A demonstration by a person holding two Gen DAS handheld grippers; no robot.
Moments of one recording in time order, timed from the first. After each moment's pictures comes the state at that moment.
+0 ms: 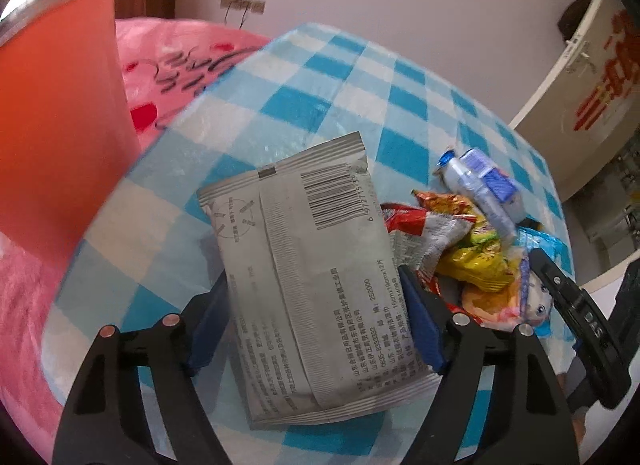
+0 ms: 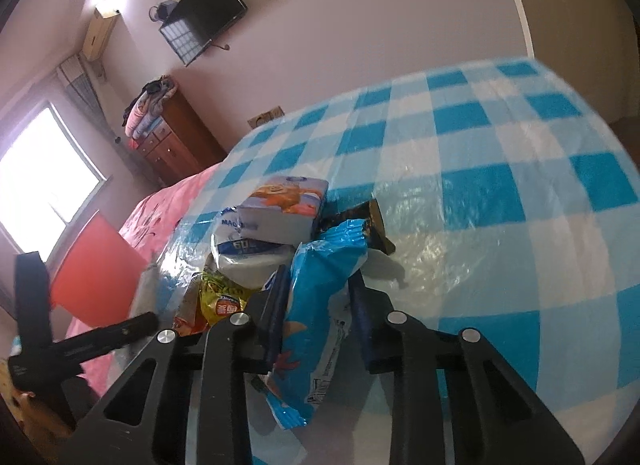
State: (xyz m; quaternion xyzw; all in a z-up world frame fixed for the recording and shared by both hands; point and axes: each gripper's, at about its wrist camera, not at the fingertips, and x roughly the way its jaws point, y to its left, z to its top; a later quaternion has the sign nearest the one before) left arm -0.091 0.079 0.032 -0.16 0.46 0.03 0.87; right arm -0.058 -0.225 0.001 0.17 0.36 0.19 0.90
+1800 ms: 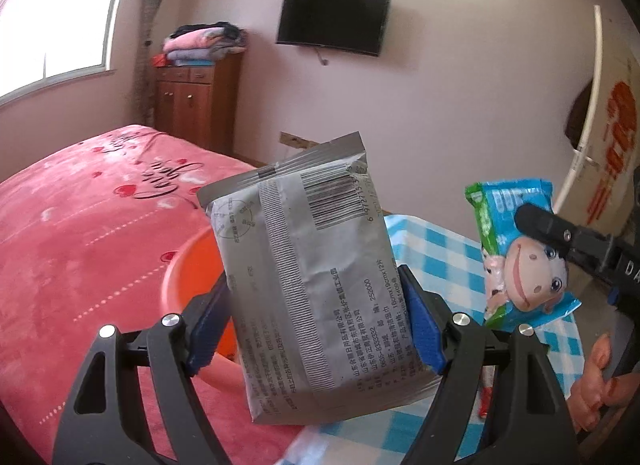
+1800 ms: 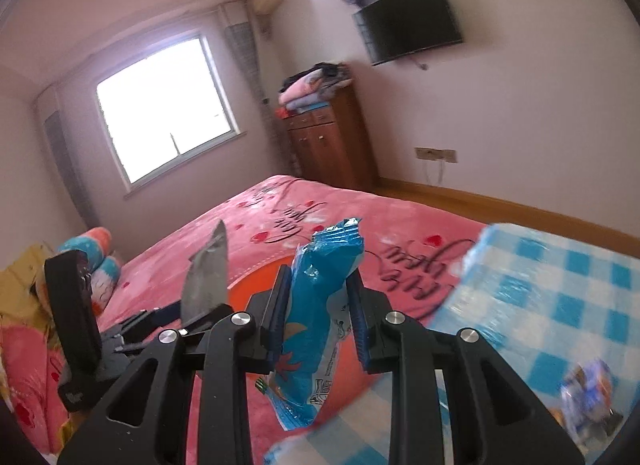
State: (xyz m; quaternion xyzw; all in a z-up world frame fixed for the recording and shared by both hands) left arm -0.172 0.284 0.177 -0.13 0.25 0.13 0.95; right arm -0.074 0.083 0.204 0.04 0.26 0.43 0.86
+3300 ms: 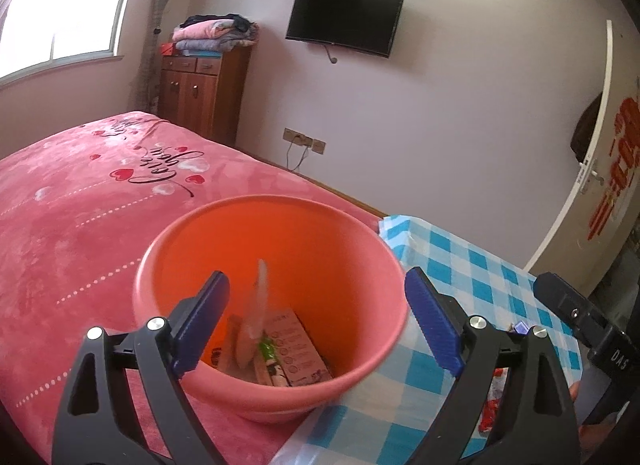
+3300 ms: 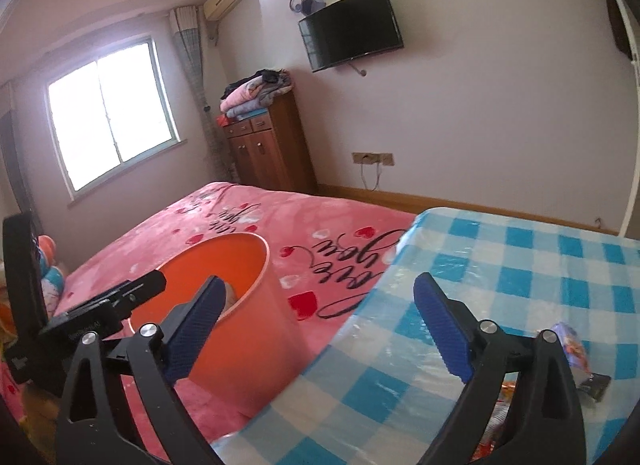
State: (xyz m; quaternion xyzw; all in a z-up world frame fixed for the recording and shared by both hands) left arm -0.159 0.285 0.152 -0.16 0.25 0.12 0.95; right arm -0.080 0.034 0.149 0.04 0.24 0.31 0.92
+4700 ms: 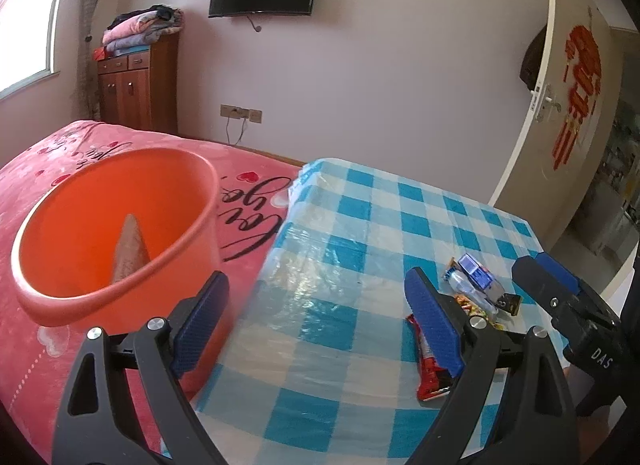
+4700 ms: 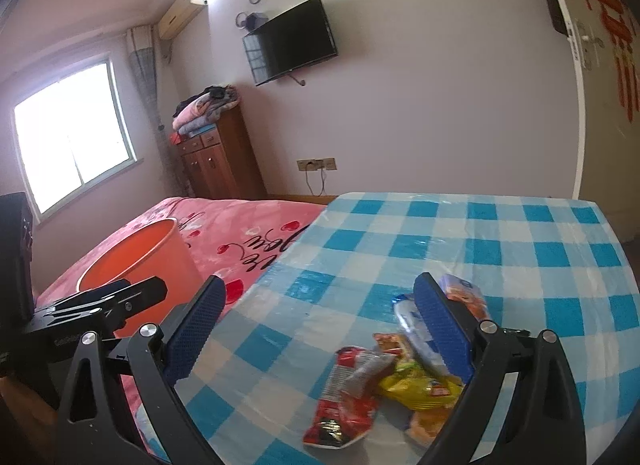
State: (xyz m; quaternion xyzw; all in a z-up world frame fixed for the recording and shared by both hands) left arm -0.132 0.152 0.122 -0.09 0.30 0.03 0.95; right arm -0.094 -0.091 0.102 0.07 0.23 0.23 0.94
